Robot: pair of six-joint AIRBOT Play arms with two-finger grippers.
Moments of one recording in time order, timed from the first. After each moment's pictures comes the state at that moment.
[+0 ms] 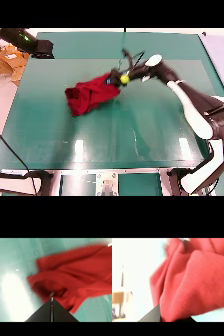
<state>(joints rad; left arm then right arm) -0.03 -1.55 2.01 1.28 -1.56 -1.38 0.26 -1.80 1.70 -0.47 1.18 1.35</state>
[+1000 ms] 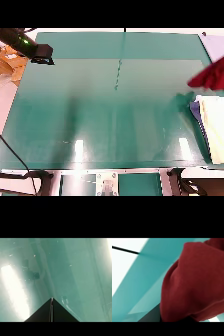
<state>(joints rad) -0.03 -1.55 2.01 1.27 -1.66 -1.39 -0.82 -1.50 1.97 -0.85 1.44 1.84</state>
